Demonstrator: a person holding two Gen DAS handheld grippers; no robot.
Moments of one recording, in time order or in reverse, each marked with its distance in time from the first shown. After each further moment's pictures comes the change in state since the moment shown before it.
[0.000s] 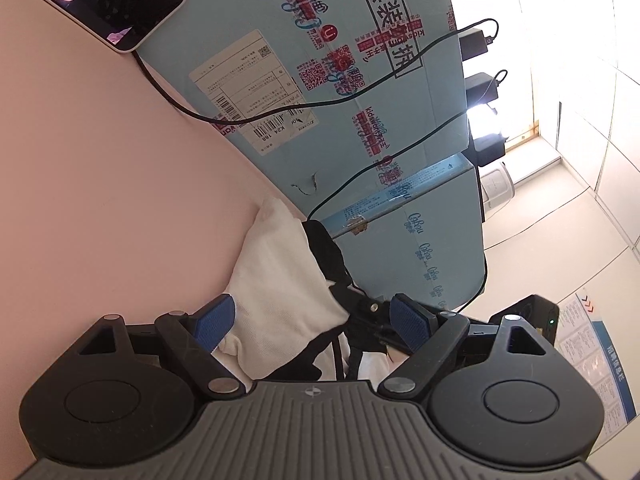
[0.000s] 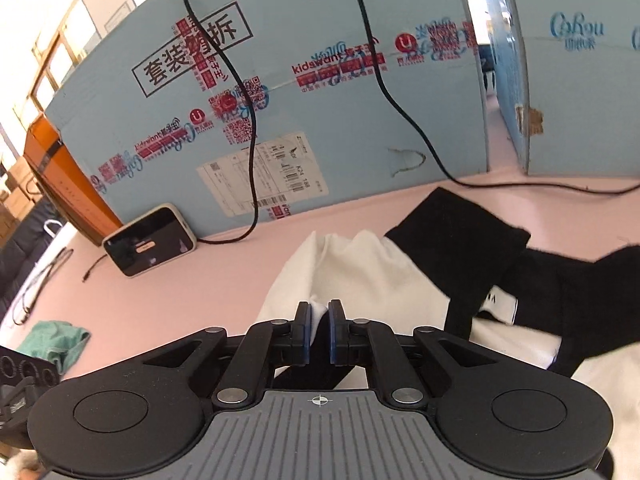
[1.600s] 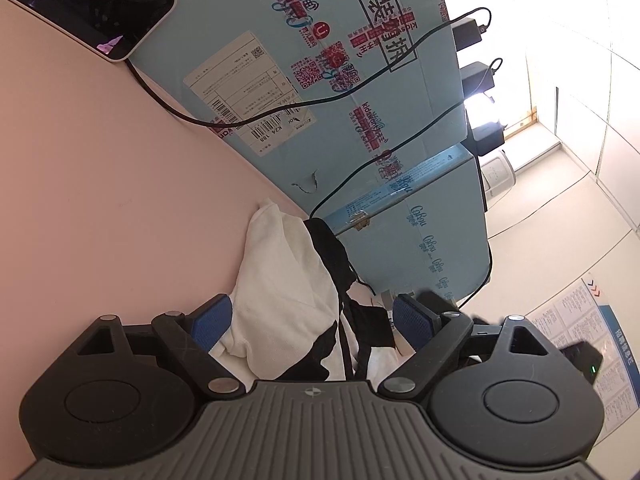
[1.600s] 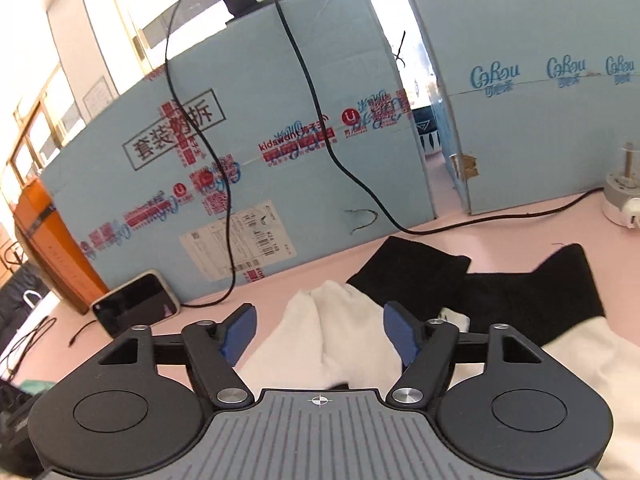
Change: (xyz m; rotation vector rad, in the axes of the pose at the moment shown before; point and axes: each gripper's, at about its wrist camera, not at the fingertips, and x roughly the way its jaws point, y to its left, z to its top) left arm 0.000 -0.001 0.000 0.052 0.011 0.008; right arm -0.055 -0.001 -0.040 0.021 -0.297 -0.087
